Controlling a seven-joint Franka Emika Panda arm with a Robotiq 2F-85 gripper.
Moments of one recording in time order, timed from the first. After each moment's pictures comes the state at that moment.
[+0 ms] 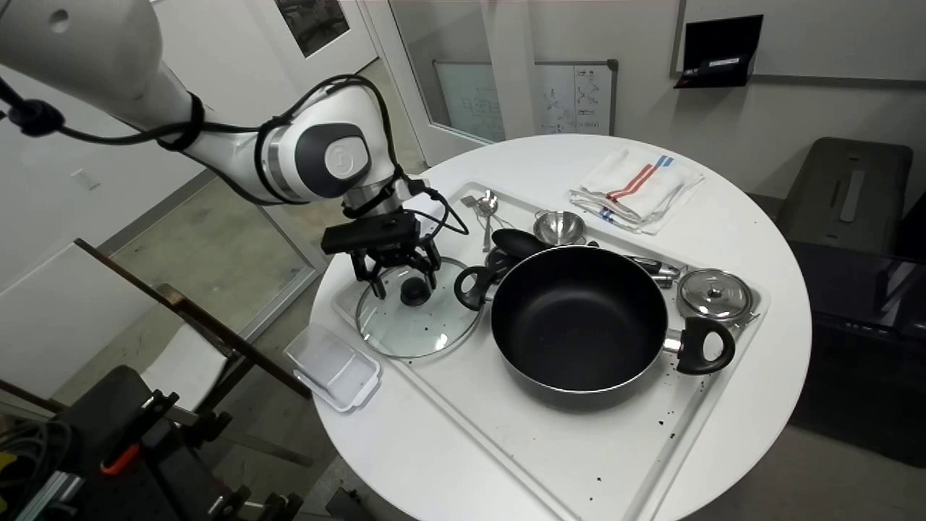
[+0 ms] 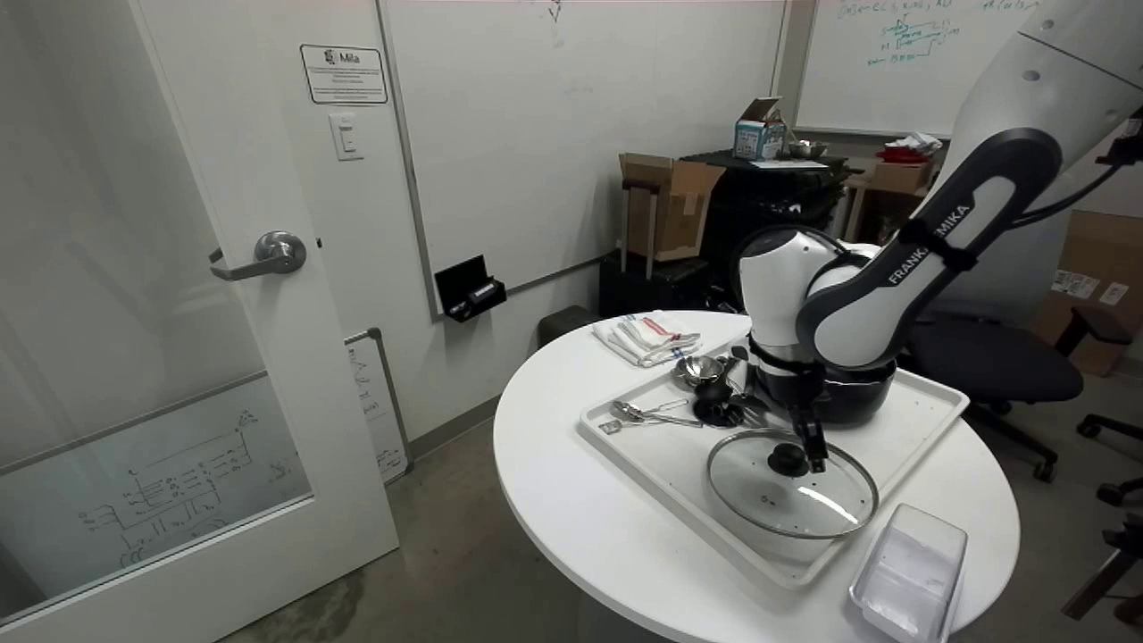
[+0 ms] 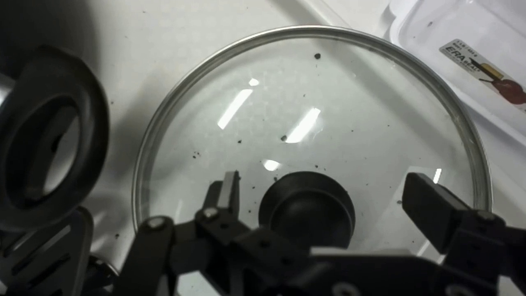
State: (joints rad) arm 0.00 0.89 0.00 -1.80 -0.30 2.38 -0.38
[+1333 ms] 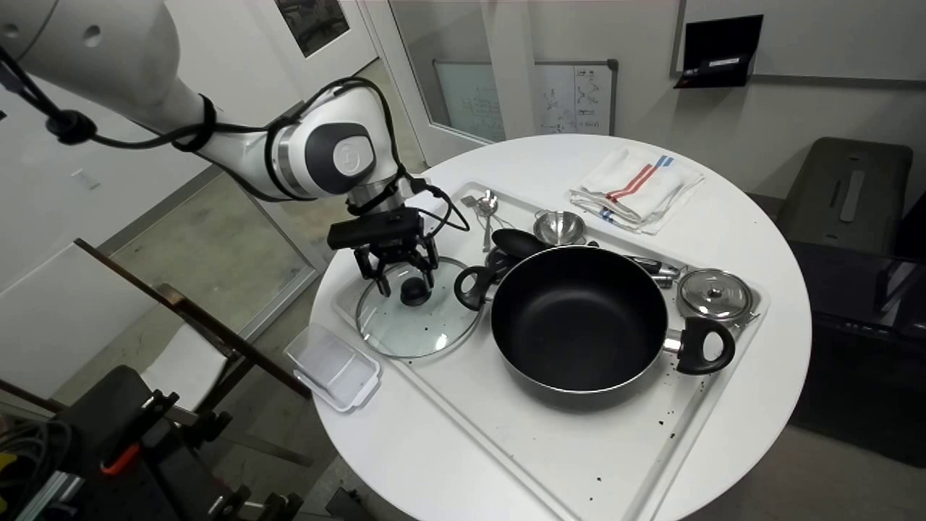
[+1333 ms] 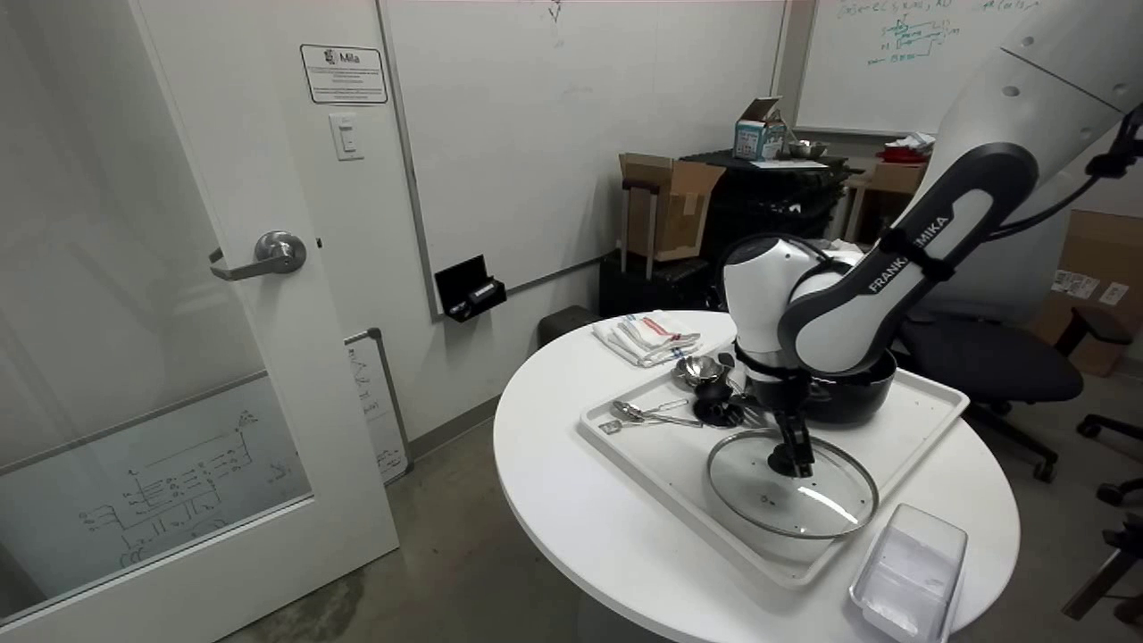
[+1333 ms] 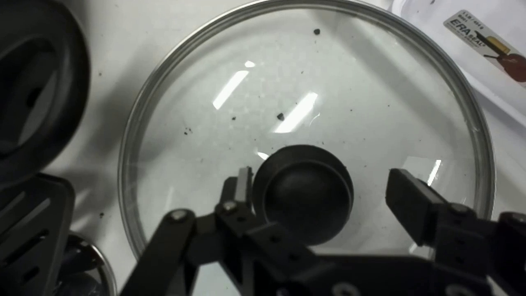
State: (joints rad) arm 0.00 0.94 0.03 -1.71 -0.30 2.34 -0.39
